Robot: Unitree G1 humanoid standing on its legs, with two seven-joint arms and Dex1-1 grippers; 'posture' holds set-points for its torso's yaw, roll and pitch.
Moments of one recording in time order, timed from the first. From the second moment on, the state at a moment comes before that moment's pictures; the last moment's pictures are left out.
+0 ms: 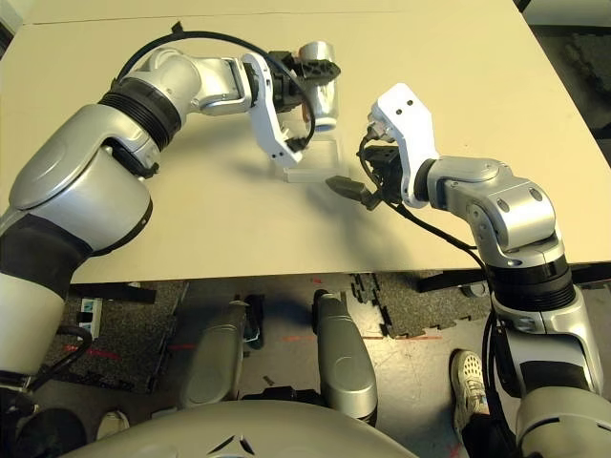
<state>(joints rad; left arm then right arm) -1.50 0.22 -0.56 1.33 0.73 -0.63 -0.12 -0.53 -0.67 0.06 -0.28 0.45 1.04 0.65</state>
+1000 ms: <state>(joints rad) -1.15 0.18 0.23 1.22 -0.08 -0.02 -0.25 -0.48 -0.67 0.02 -0.28 0.46 1.02 0.63</state>
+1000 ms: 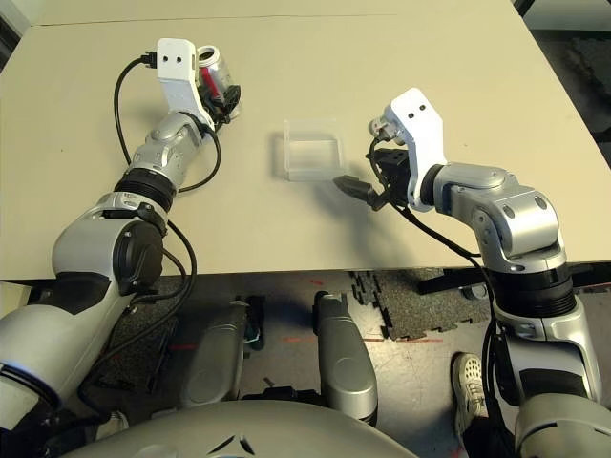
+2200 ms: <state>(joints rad) -1.59 0.17 -1.04 1.32 1.19 -0.59 0.35 -0.48 -0.60 0.03 -0.25 0.42 0.97 0.60</state>
